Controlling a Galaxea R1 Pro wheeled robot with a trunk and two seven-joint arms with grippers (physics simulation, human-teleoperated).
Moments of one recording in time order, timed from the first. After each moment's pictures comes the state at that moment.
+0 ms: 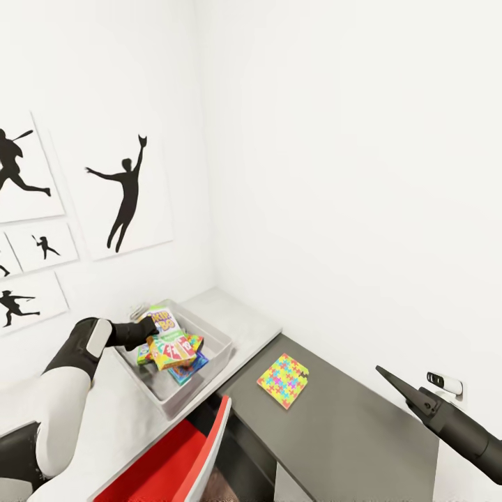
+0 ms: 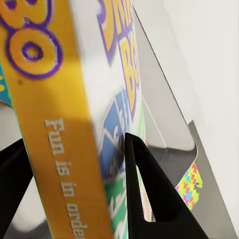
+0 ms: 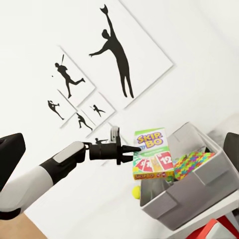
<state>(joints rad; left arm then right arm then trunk) -0.93 0.15 0.42 -0.60 0.28 0.88 -0.18 -0.12 -0.09 -0.61 -1.55 -0.47 0.80 1.36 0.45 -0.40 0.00</state>
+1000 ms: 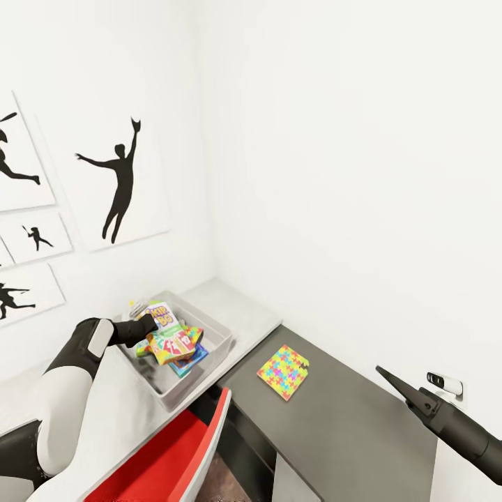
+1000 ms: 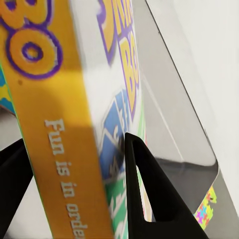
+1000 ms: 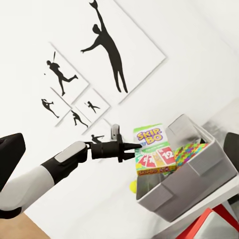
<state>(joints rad) -0.94 0.14 0.42 -0.57 0.28 0.78 -0.18 -0.11 -0.09 -0.61 -1.55 -0.47 0.80 1.37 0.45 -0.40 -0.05</state>
